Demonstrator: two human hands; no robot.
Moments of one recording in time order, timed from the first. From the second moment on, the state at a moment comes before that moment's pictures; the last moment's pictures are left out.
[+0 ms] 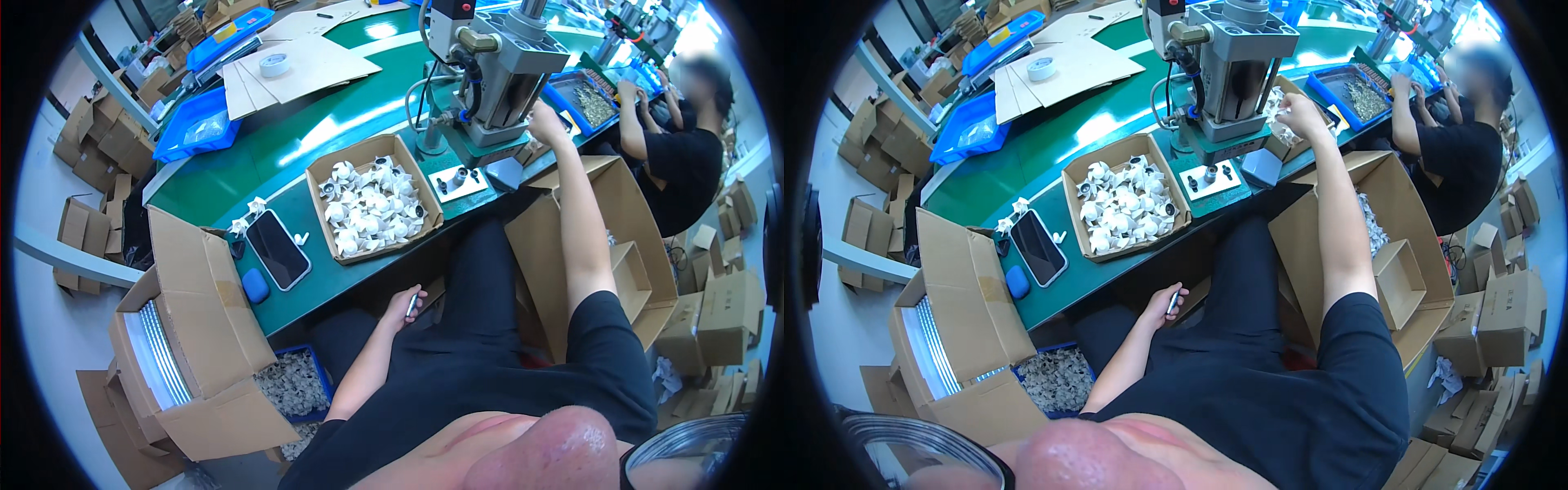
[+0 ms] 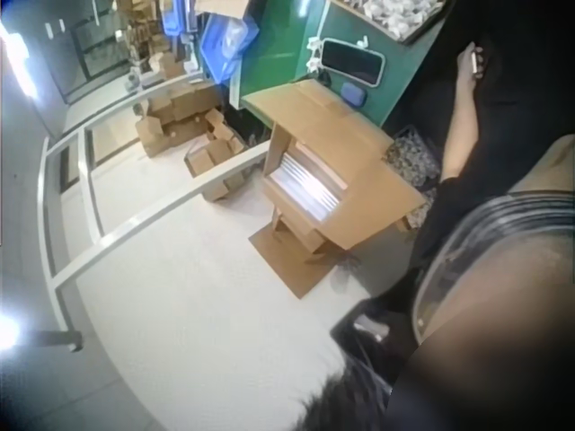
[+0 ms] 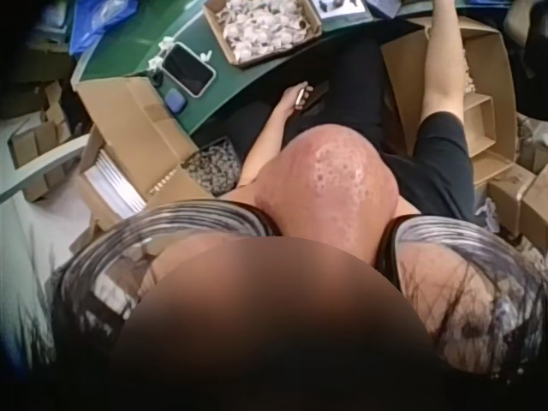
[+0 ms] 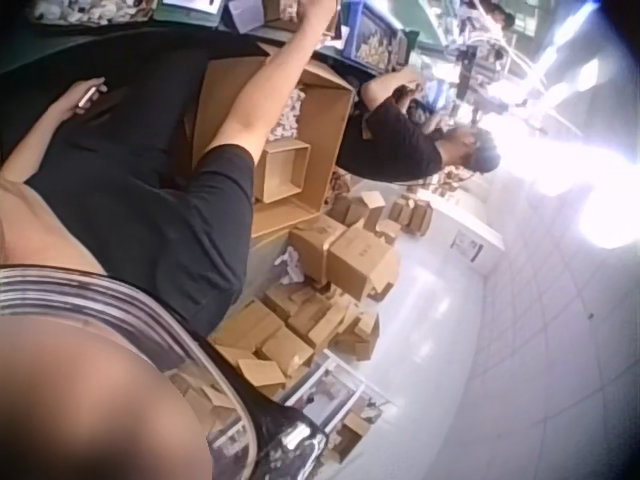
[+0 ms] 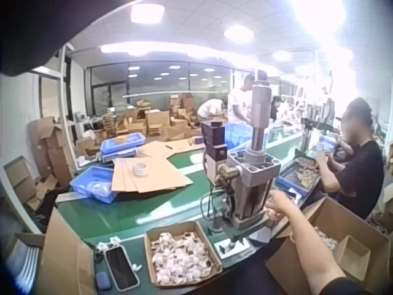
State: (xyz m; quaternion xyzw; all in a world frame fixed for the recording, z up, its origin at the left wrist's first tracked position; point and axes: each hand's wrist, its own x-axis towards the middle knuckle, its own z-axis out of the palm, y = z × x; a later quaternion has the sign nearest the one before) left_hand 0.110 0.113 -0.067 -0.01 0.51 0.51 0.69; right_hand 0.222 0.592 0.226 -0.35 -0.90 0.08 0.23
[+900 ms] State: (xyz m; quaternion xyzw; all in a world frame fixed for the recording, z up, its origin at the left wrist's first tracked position) left_hand 0.110 0.114 -0.075 -0.01 0.51 0.50 0.70; right_hand 0.205 0.377 0.196 -0.13 -0.89 0.13 0.42
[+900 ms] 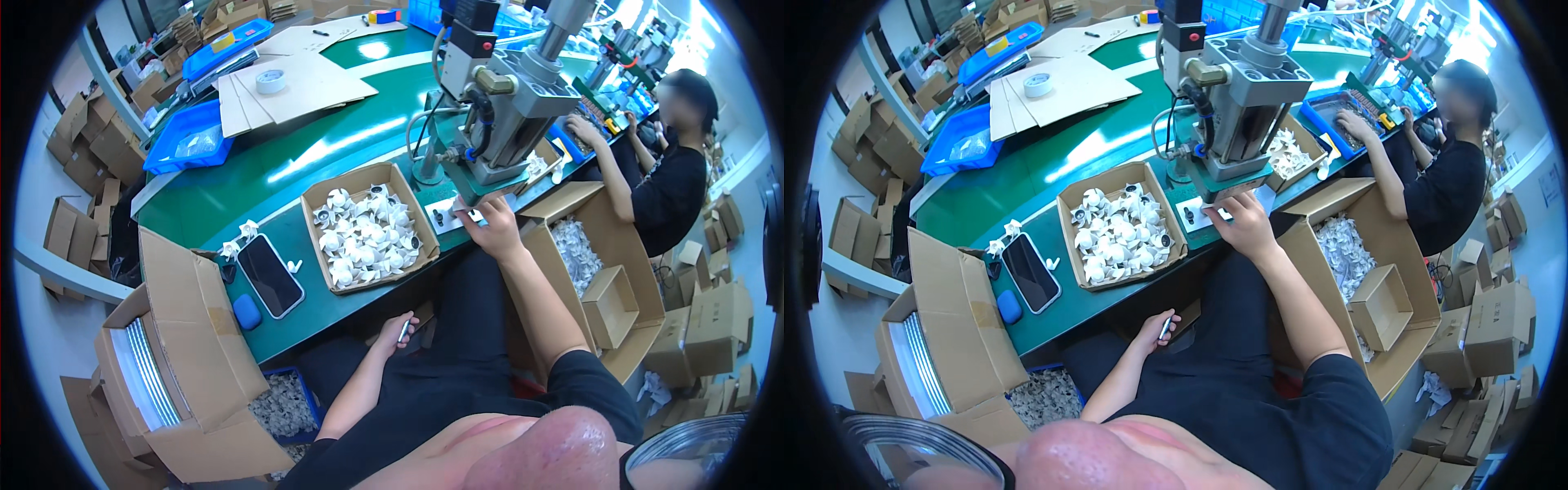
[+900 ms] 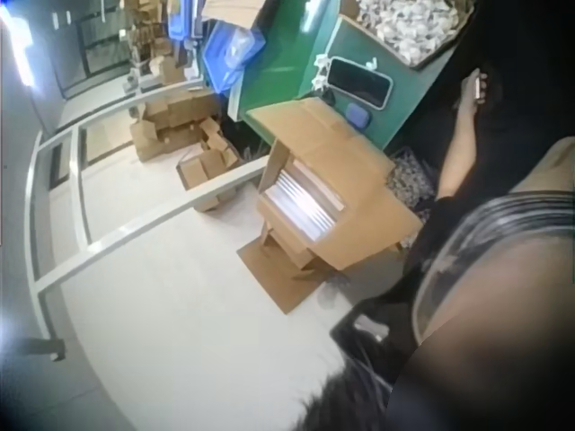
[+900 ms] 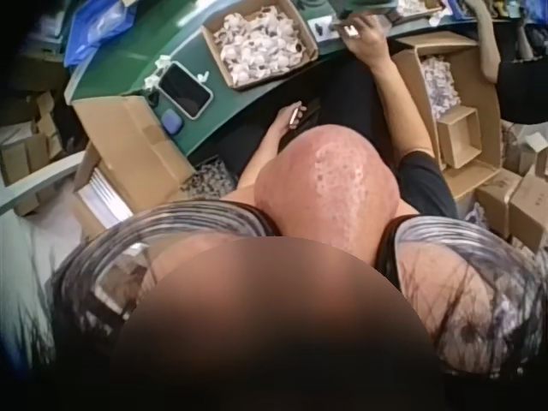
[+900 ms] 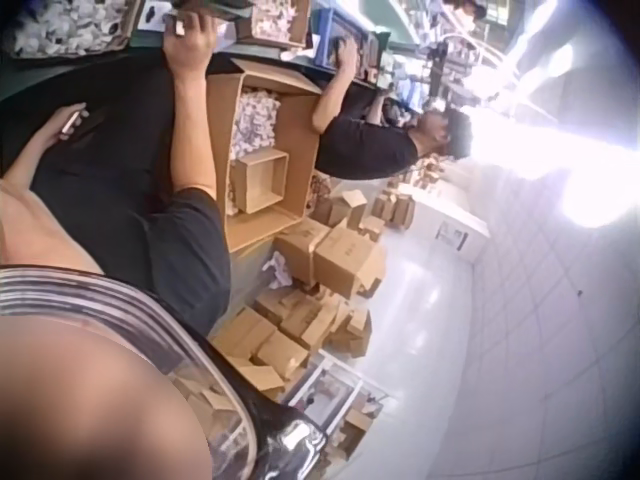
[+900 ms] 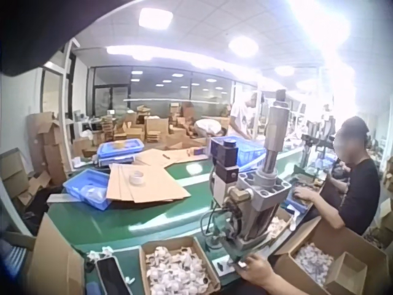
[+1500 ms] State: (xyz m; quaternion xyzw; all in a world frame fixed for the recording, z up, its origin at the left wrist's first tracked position) left_hand 0.110 0.113 -0.080 0.00 0.53 0.49 0.69; right_hand 0.206 0.450 0.166 -0.28 -0.73 0.50 0.37
